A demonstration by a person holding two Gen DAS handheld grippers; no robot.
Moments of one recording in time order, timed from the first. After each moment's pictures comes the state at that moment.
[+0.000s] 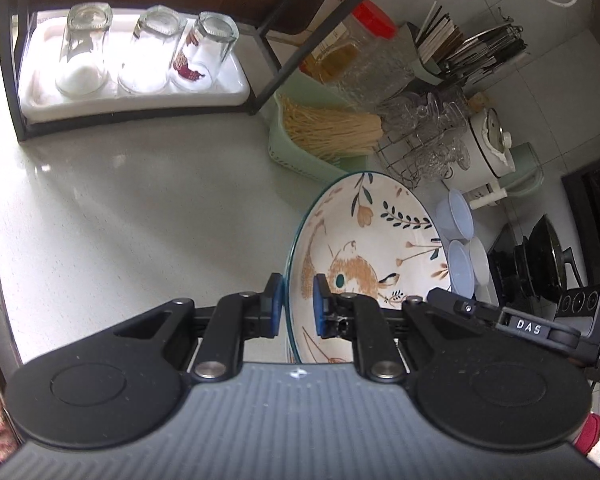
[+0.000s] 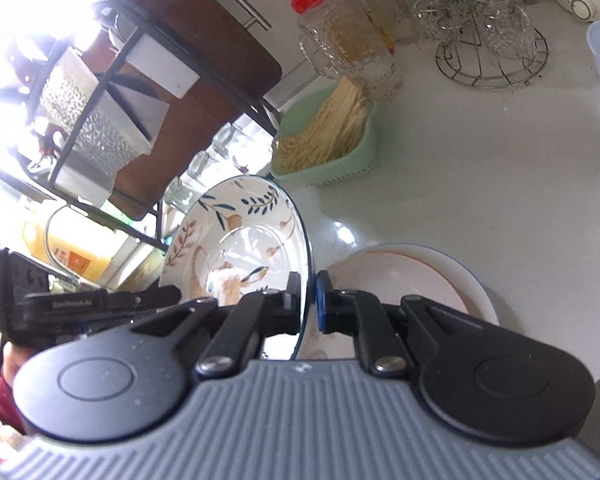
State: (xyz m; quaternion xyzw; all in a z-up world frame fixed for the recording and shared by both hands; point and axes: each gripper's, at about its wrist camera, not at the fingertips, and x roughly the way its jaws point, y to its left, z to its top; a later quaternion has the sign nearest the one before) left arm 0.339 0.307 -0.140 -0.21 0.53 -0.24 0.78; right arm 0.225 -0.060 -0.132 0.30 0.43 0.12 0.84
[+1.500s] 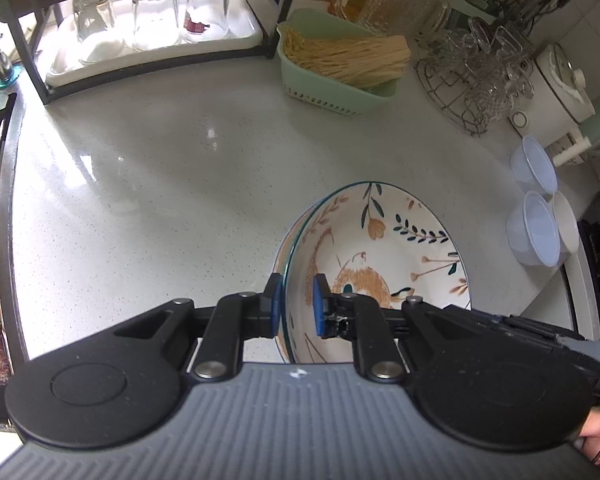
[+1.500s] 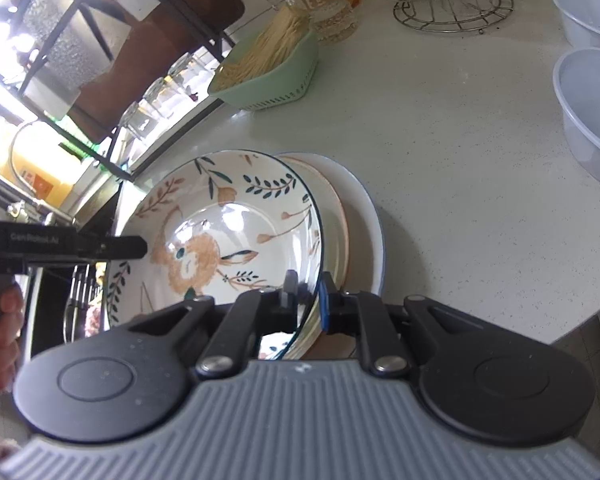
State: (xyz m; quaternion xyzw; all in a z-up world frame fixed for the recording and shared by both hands) left arm 0.289 0.206 -0.161 -0.09 0.56 -0.12 0.82; right arm 0.186 -0.090 -0.195 0.22 0.47 0.13 0.85
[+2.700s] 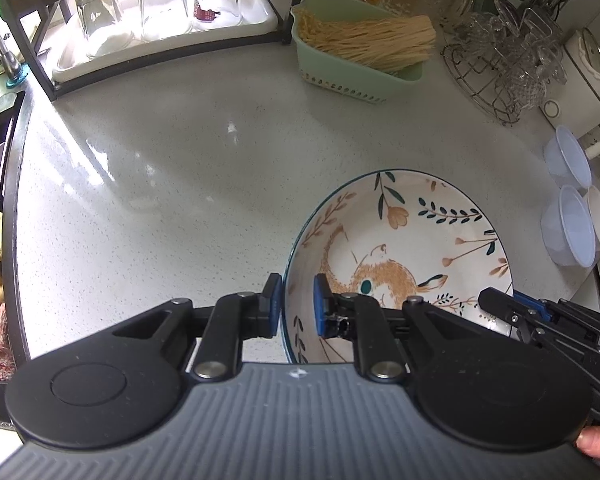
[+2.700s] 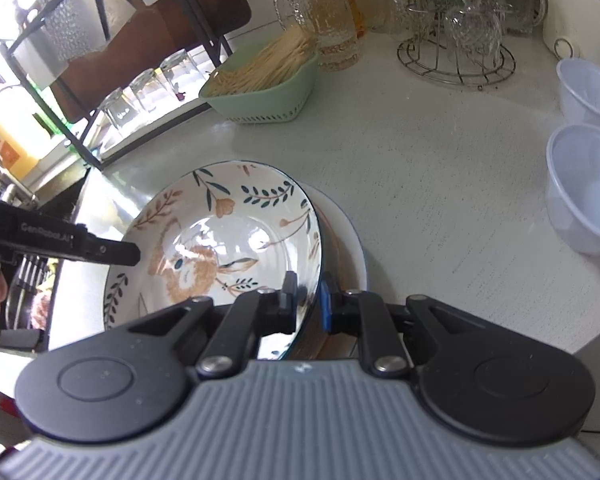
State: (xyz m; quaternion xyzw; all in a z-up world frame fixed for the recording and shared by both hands) left arm 0.301 0.190 -0.180 -0.07 0.57 -0.08 0.82; right arm 0.194 -0.068 -0.178 0.11 0.45 0.10 0.88
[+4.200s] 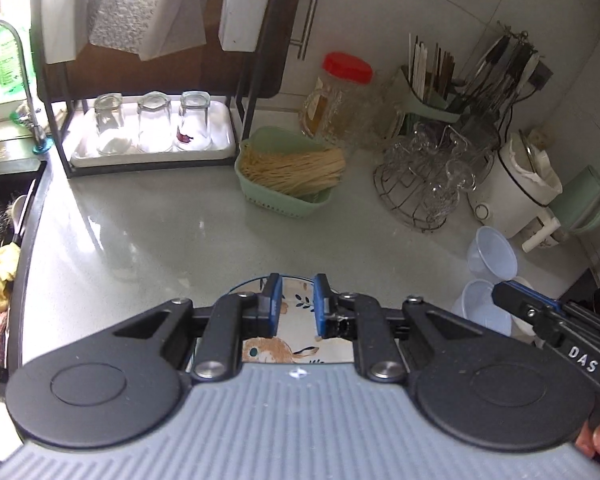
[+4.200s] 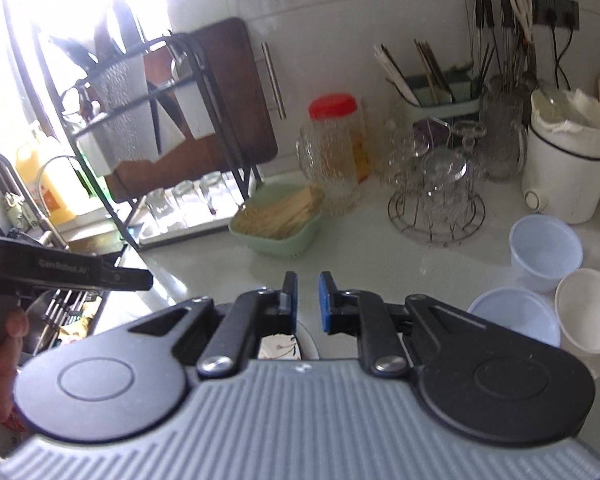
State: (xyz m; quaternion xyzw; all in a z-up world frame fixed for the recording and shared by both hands) left arm 0.232 0.141 -0.064 -0.13 0.42 -0.06 0.90; right arm 0.164 -0.127 -0.056 0.09 0.31 0.13 0.94
